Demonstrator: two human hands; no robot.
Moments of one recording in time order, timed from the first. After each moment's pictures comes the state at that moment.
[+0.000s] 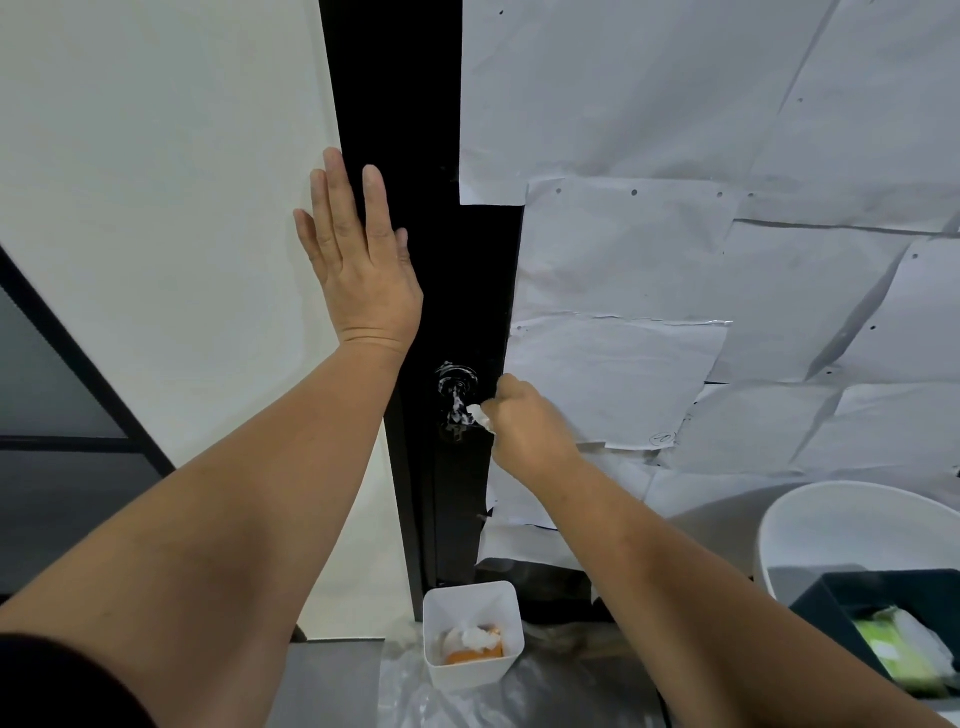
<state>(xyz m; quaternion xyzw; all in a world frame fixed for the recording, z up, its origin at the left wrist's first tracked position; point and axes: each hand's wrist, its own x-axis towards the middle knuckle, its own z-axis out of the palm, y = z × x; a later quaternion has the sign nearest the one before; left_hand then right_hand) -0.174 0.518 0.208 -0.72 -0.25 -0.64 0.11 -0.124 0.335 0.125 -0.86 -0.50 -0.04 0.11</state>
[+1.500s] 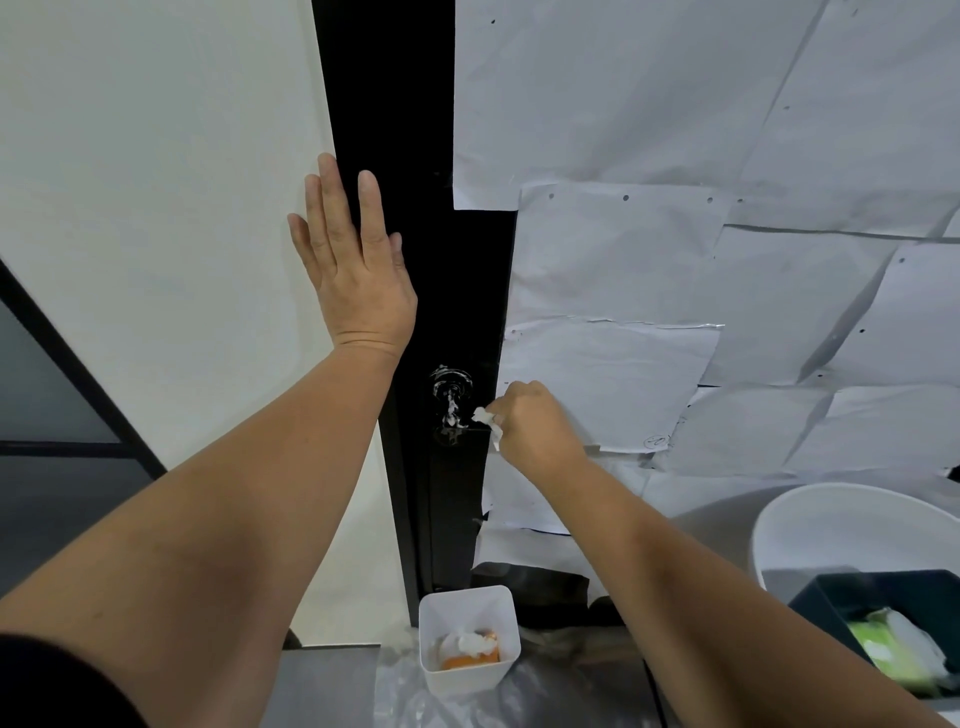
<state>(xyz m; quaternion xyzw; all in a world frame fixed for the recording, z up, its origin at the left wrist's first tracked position) -0.175 0.518 0.208 -0.72 -0.24 -0.64 0.10 -0.110 0.331 0.124 -0.86 -0.48 -0.04 0.17</state>
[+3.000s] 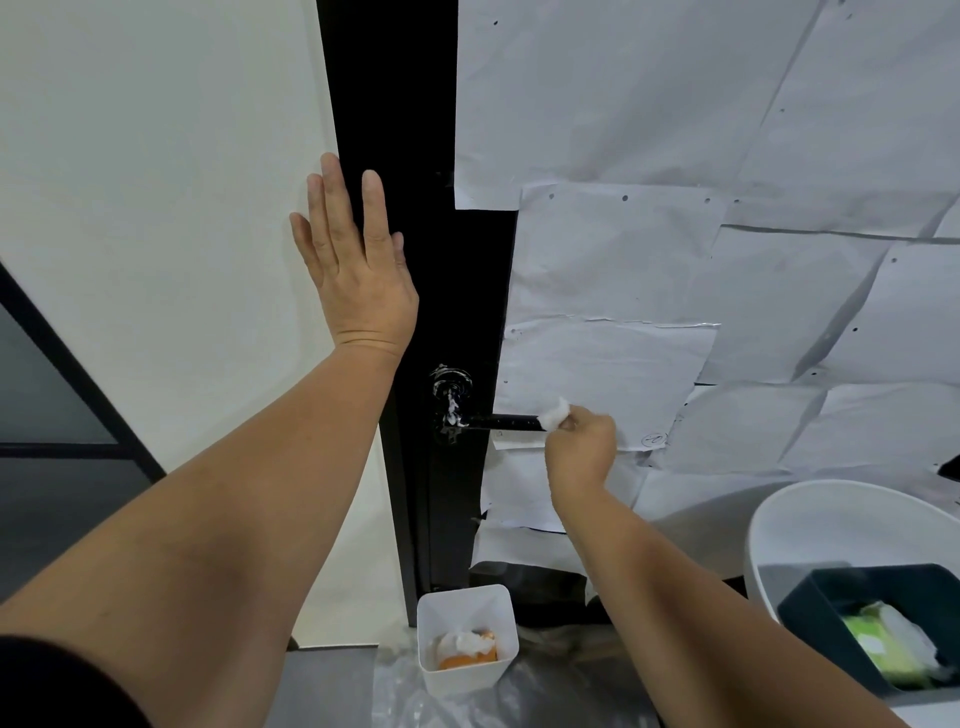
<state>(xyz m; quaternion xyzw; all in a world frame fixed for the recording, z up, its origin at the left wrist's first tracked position) -0.174 0.519 0.207 -0.72 -0.25 -0.64 0.11 -0.107 0.311 0.090 -0.84 -0.06 0.01 0.53</state>
